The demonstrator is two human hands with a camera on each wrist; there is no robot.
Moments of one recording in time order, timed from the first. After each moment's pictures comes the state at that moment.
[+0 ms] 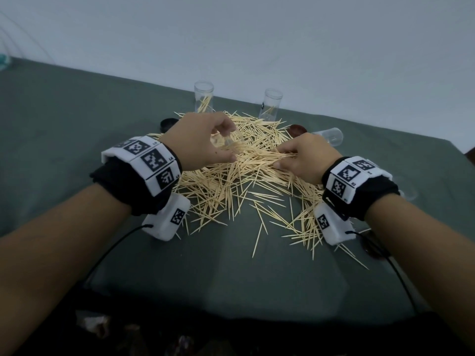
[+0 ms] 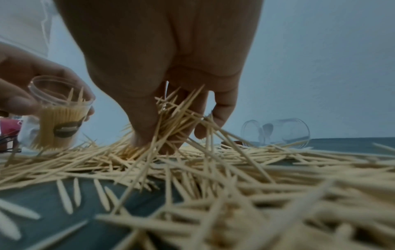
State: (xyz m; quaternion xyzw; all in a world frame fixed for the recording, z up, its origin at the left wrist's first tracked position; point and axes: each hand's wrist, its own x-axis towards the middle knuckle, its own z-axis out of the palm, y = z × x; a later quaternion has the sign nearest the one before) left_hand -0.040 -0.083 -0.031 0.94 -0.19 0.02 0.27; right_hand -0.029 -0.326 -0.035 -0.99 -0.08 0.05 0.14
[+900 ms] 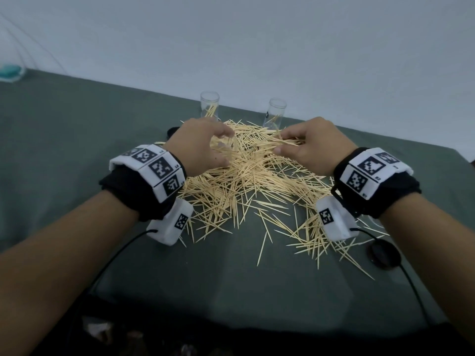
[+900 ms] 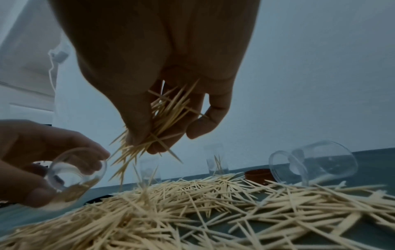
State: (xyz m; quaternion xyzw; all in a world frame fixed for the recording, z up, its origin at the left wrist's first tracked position) left_hand -0.033 -0.076 -0.031 0.96 -0.16 0.05 0.24; right_hand -0.032 -0.315 0.003 -0.97 -0.13 -0.01 0.22
